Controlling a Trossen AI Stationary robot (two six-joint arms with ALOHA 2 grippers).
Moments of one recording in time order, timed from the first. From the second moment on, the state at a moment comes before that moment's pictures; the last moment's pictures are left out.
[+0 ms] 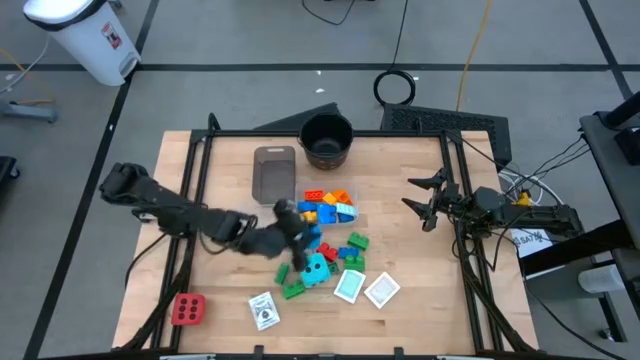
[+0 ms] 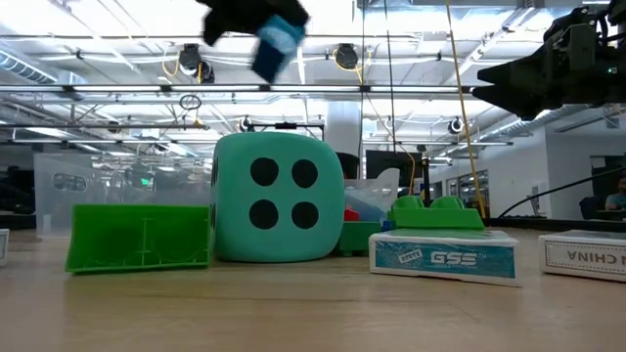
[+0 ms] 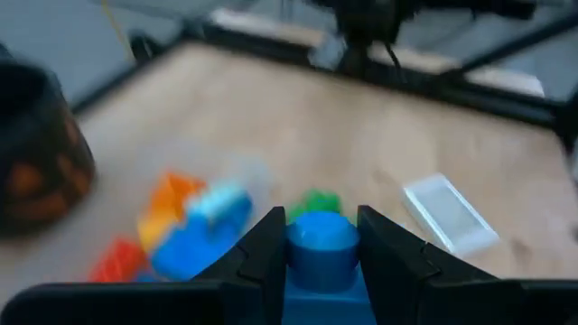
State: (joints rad) left arm -0.35 1.50 1.08 -0.12 -0.60 -0.41; right arm -0.02 0.01 0.01 0.13 0.29 -0.01
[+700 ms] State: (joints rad) left arm 0.09 1.73 1.08 0.02 -0.52 -0.43; right arm -0.02 0.01 0.01 0.13 0.29 -0.01
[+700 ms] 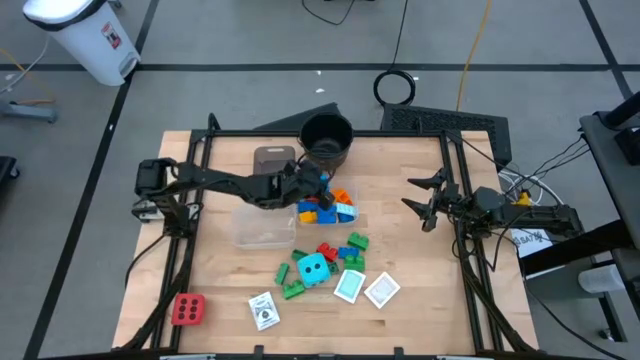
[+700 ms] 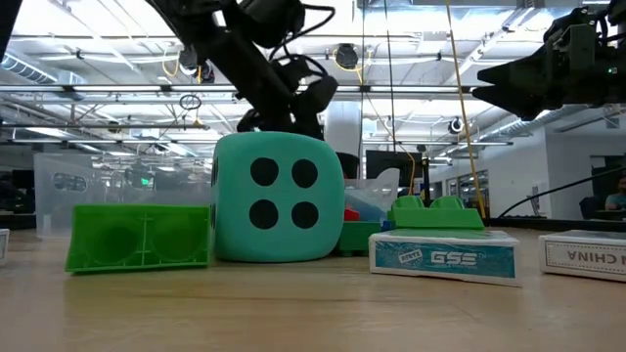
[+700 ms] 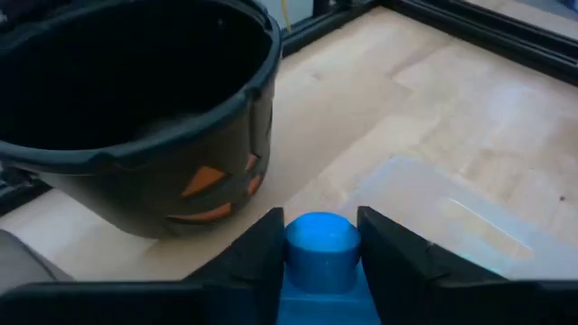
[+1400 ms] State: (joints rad) left arm -0.06 1.50 1.08 -0.06 -0.37 -0.38; right arm -0.02 0.01 0.01 0.13 0.29 -0.01
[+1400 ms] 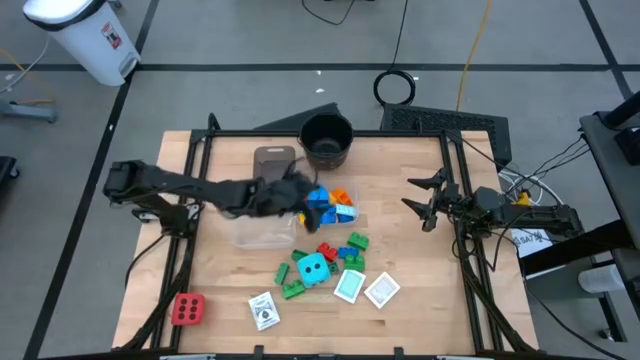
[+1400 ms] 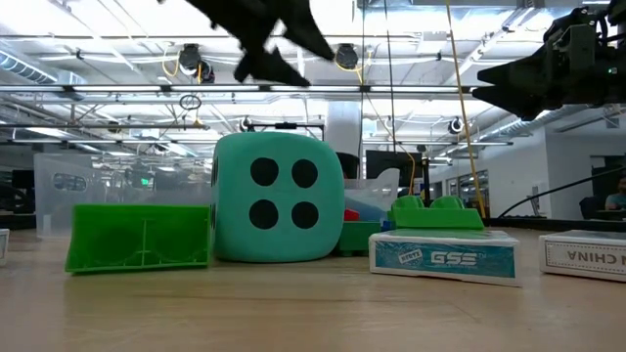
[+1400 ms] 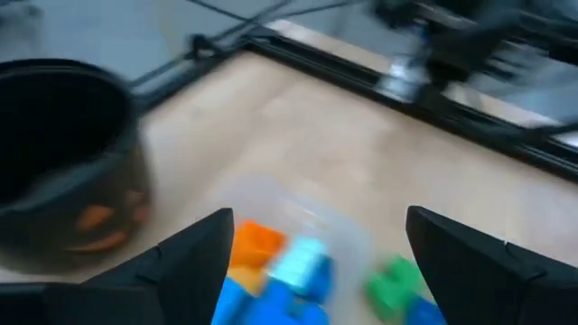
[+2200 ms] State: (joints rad) left arm -0.61 1.64 1.08 -0.47 -0.31 -1.23; right arm -0.02 0.01 0.01 0.13 0.29 -0.01
